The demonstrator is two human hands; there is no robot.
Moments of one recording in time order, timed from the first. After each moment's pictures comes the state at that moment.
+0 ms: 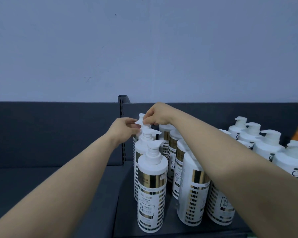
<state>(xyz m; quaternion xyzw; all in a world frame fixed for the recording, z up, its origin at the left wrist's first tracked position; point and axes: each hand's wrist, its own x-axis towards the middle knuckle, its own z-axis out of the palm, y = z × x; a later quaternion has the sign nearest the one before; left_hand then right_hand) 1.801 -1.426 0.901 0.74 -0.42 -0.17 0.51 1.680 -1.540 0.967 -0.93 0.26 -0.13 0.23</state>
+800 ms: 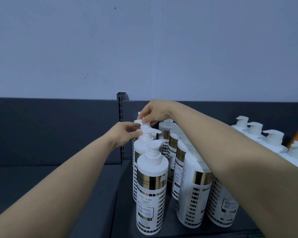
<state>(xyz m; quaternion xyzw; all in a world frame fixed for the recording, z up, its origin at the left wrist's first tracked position) 1.812 -1.430 0.886 0.73 -0.46 -0.20 0.46 1.690 -1.545 0.978 -0.95 0.23 -0.03 0.23</state>
